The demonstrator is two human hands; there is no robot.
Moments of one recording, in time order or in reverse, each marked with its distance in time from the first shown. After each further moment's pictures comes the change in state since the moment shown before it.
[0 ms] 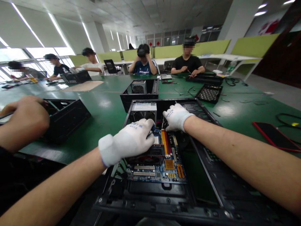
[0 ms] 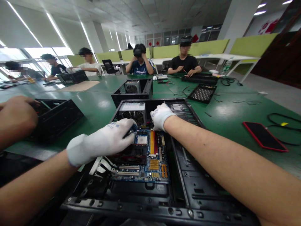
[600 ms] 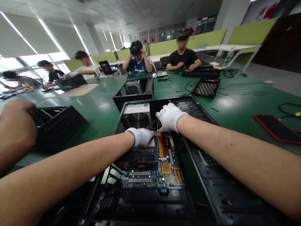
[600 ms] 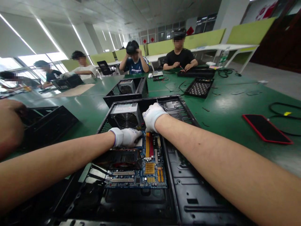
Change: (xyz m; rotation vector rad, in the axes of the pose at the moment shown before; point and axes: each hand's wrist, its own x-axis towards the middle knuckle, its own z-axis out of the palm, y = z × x) left_hand 0.109 -0.022 0.092 0.202 -0.574 0.162; right_hand 0.002 0.005 0.001 0.112 -0.004 -0.023
